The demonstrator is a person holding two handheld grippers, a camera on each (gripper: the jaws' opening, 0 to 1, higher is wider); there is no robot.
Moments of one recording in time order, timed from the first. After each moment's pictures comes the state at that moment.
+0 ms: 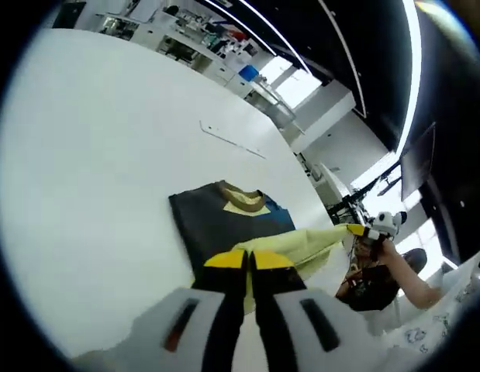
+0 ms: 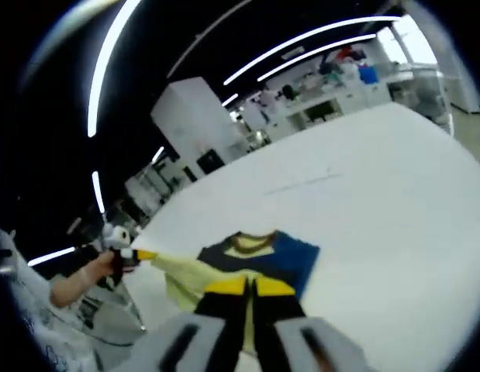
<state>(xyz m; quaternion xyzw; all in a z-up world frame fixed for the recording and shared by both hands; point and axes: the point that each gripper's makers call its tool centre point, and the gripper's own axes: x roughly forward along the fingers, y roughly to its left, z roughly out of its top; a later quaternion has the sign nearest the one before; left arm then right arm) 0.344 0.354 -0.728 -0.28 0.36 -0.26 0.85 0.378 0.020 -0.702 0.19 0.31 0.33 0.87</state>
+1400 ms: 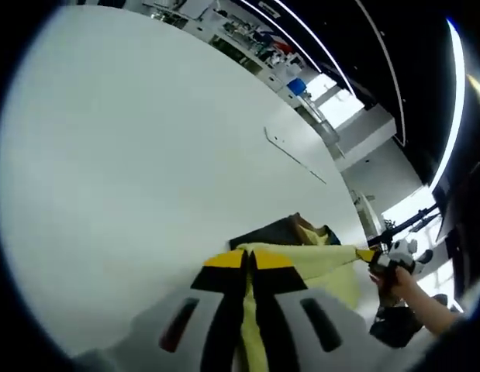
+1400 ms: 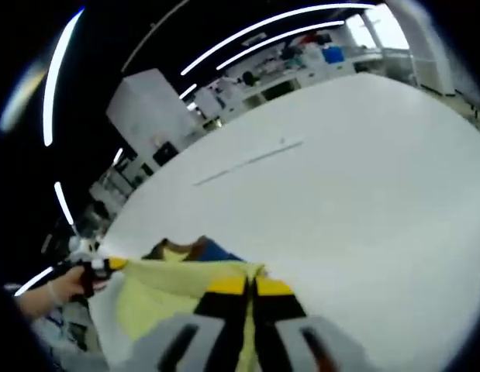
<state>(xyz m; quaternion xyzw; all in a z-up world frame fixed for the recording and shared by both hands) 0.433 0.376 -0.821 -0.31 0.38 -0.13 0.86 0.476 0.025 -0.816 0.19 0.38 0.23 0.87</state>
